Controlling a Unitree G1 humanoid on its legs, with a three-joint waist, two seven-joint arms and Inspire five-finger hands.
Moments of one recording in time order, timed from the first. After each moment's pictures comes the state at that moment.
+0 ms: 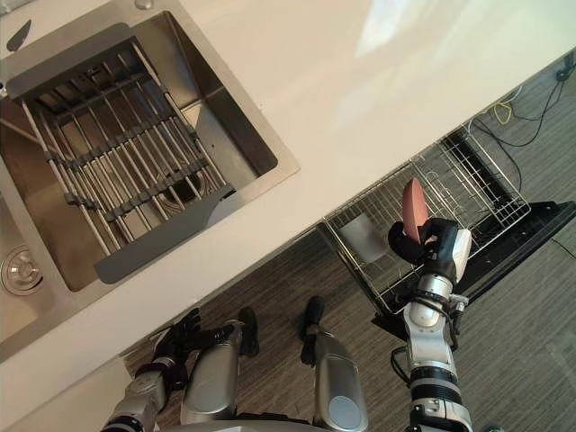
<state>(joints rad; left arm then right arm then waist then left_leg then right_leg) -0.03 0.19 0.01 0.92 -0.24 -0.16 -0.07 -0.18 -0.25 -0.27 0.46 -0.15 -0.22 -0.37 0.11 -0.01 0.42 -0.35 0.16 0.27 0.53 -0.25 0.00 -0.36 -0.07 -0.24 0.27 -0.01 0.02</state>
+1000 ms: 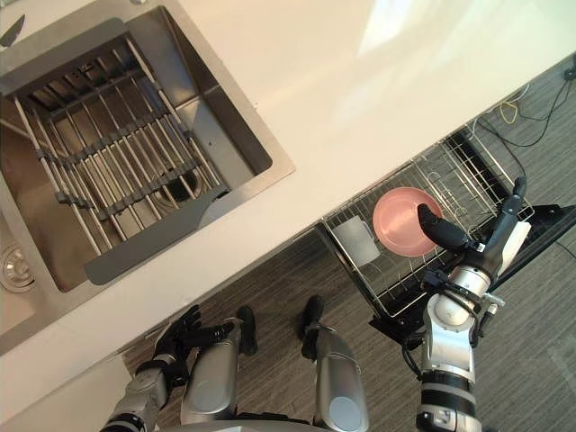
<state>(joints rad) -0.01 0.18 0.03 0.91 -0.26 -0.16 -0.08 -0.06 -0.18 -0.38 0.07 -0.08 -0.19 -0.45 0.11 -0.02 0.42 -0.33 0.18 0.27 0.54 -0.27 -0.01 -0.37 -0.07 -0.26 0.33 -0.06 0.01</state>
